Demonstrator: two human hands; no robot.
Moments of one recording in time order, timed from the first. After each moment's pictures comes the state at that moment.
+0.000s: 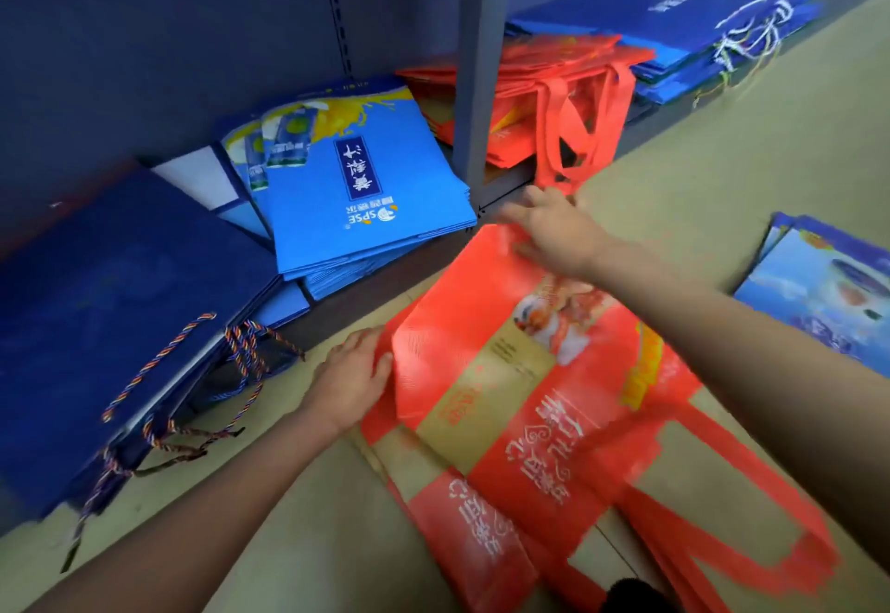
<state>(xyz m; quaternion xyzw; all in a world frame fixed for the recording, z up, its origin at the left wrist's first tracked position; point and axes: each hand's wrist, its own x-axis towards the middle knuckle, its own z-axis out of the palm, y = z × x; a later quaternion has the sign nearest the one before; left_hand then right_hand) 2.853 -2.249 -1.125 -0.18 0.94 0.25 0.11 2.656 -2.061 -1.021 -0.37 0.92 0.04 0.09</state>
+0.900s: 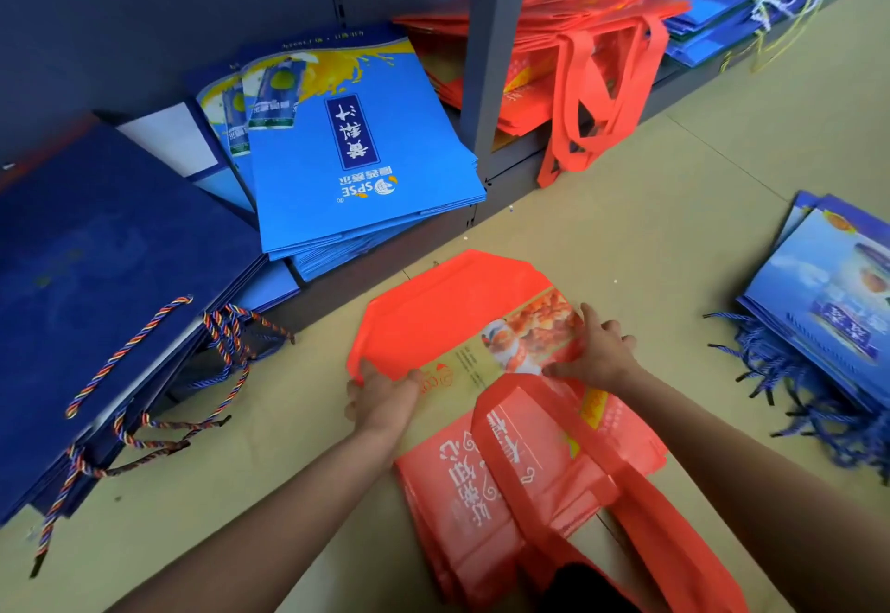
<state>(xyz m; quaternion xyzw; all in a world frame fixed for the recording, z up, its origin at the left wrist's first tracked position) 2.853 -2.194 -1.158 -0.52 0.70 0.48 0.12 2.710 -1.983 -1.164 -0.02 0.95 -0.13 0.29</state>
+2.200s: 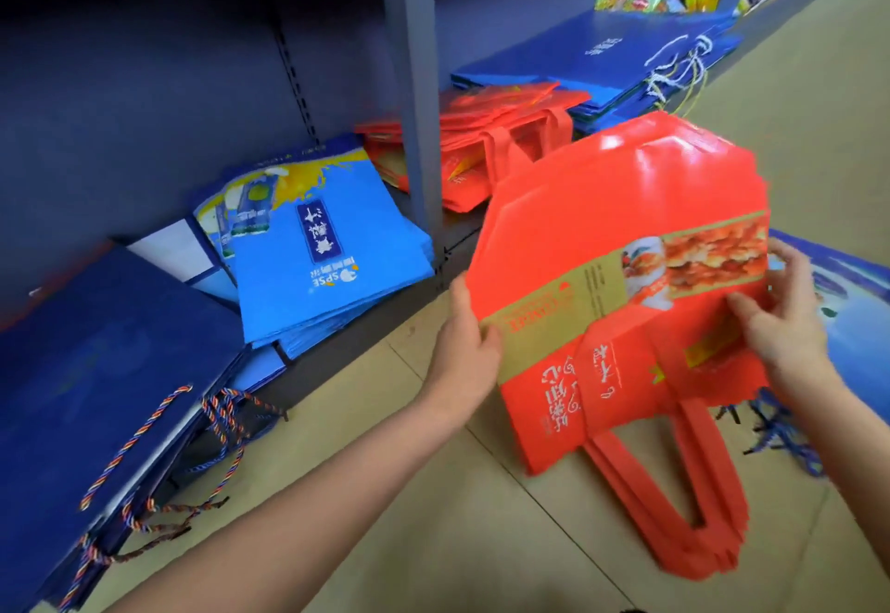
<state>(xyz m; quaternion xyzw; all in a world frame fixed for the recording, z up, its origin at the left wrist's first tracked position) 2.779 -2.121 -1.028 -0.10 0.80 0.58 -0.08 2.680 -1.850 -1.034 -0.01 0.85 -0.51 -0.13</state>
